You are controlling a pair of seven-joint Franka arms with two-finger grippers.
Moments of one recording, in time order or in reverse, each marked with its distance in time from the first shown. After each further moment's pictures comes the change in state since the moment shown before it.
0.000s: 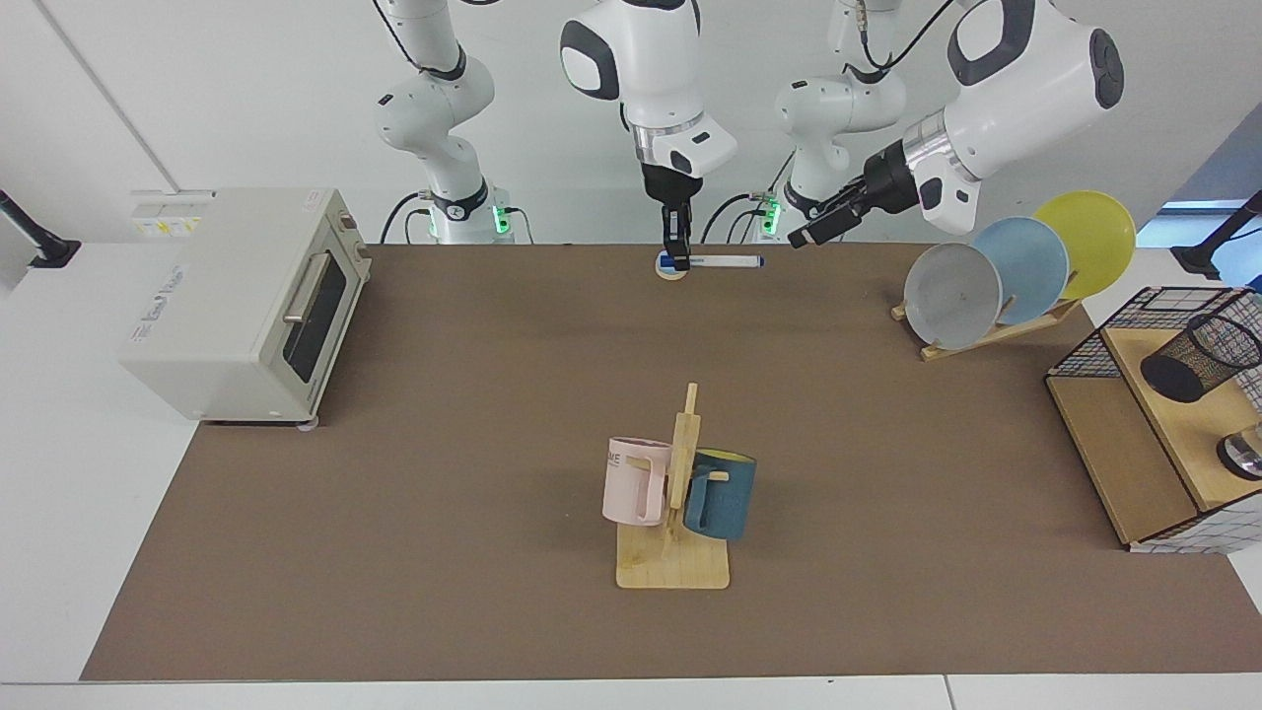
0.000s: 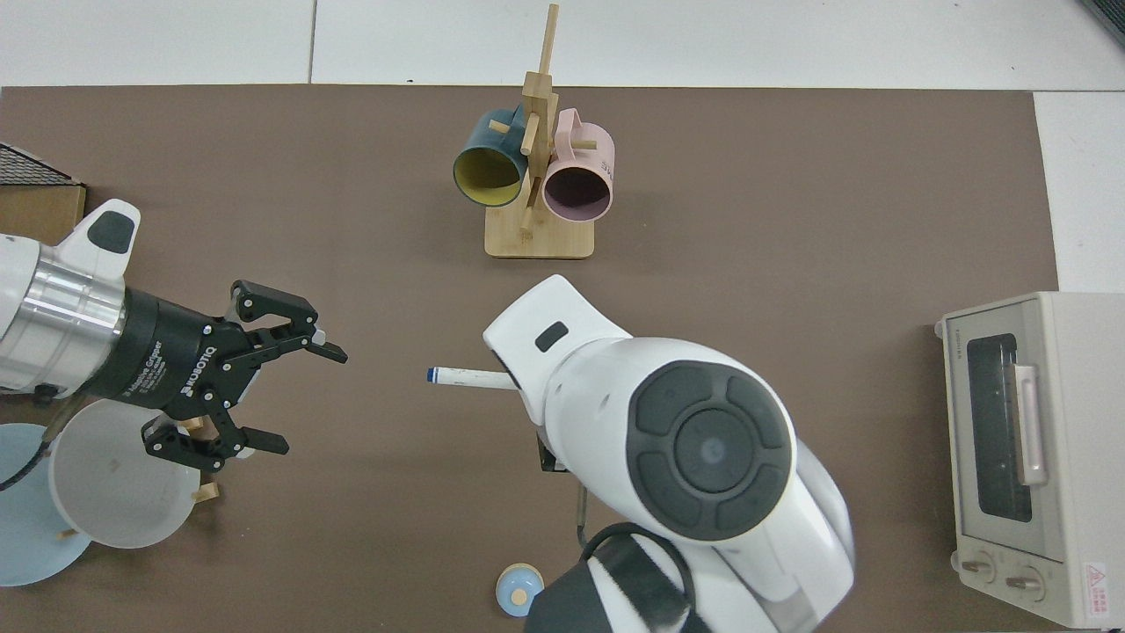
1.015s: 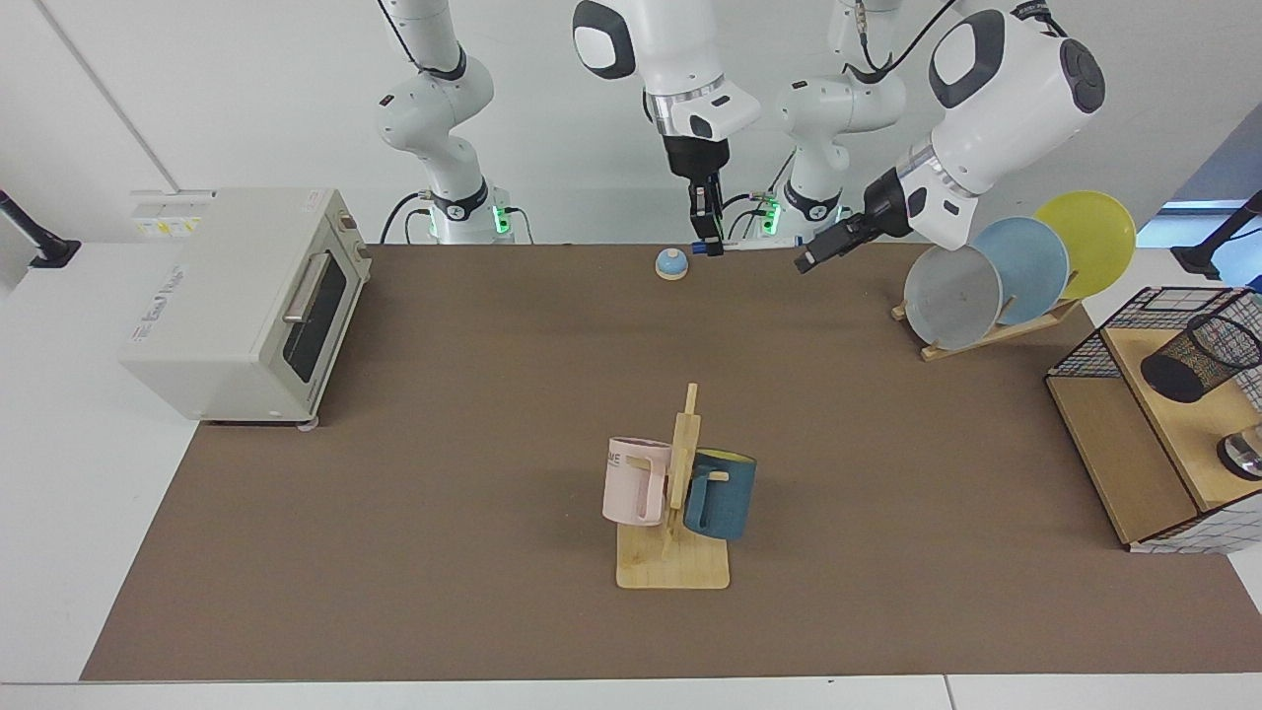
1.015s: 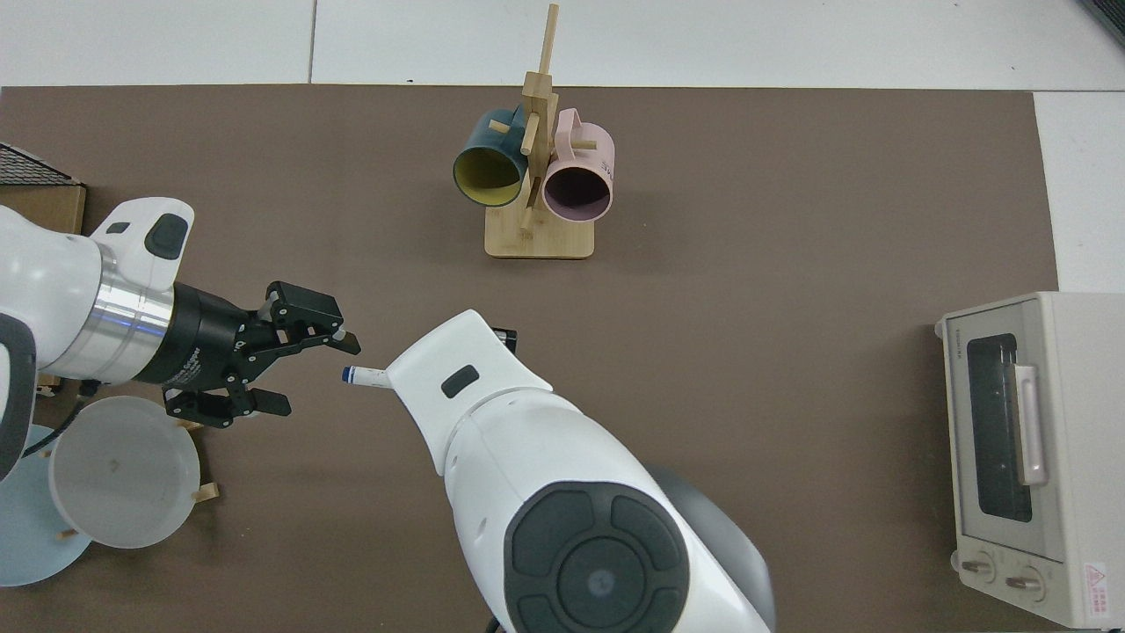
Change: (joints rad) left arm 0.016 0.002 -0.028 -0.047 0.114 0.134 0.299; right arm 0.034 0.010 -0.001 0.061 -0.001 0.095 0.061
